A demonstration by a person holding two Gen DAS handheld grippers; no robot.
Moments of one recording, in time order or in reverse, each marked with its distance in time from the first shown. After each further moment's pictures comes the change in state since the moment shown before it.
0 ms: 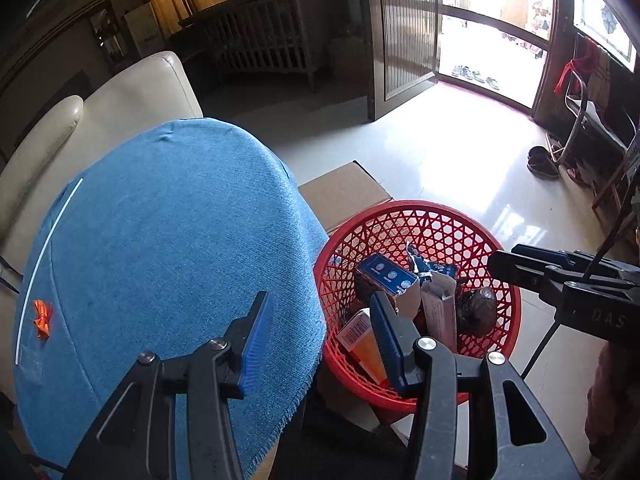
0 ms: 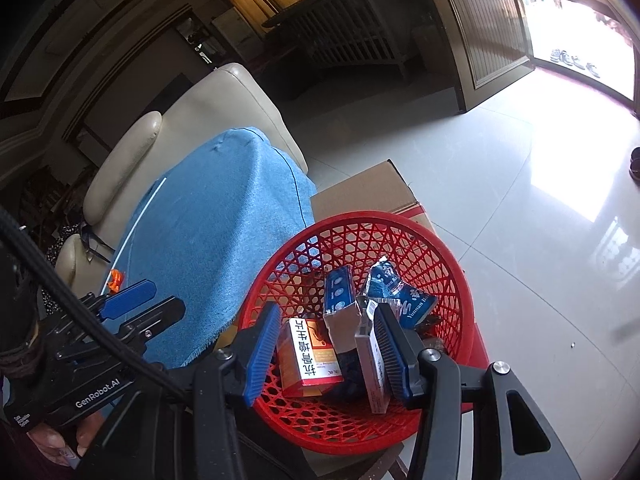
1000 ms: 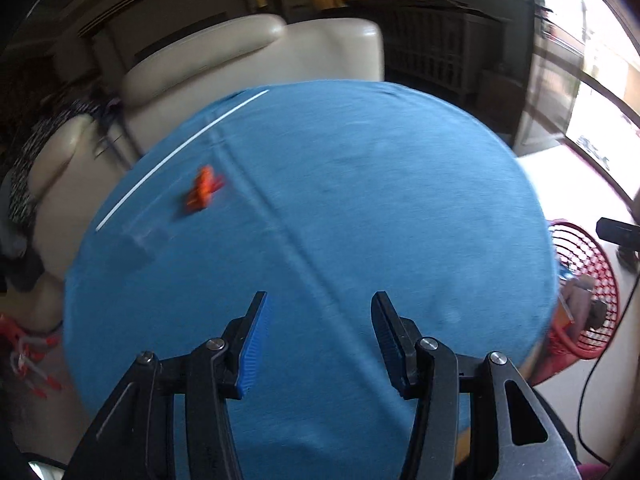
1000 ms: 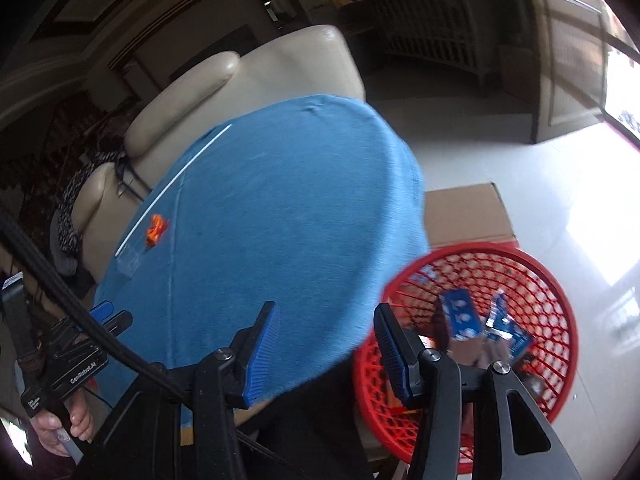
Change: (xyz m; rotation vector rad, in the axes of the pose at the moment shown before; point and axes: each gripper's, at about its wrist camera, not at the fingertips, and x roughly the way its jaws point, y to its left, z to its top) left arm -0.072 0.222 -0.141 -0.420 0.005 0.321; right arm 0.040 0.156 0.007 -0.279 0.100 0.080
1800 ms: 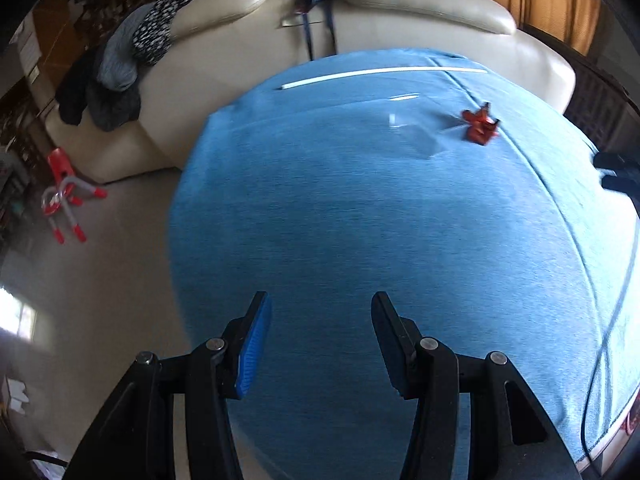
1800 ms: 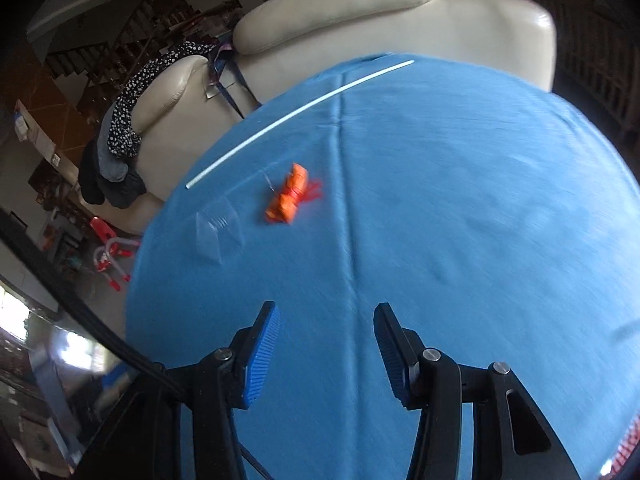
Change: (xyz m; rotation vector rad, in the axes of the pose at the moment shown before) left arm 0.041 0.227 -0.100 -0.475 0.117 0.220; right arm 0.197 0.274 0.072 -0.317 0.226 0.207
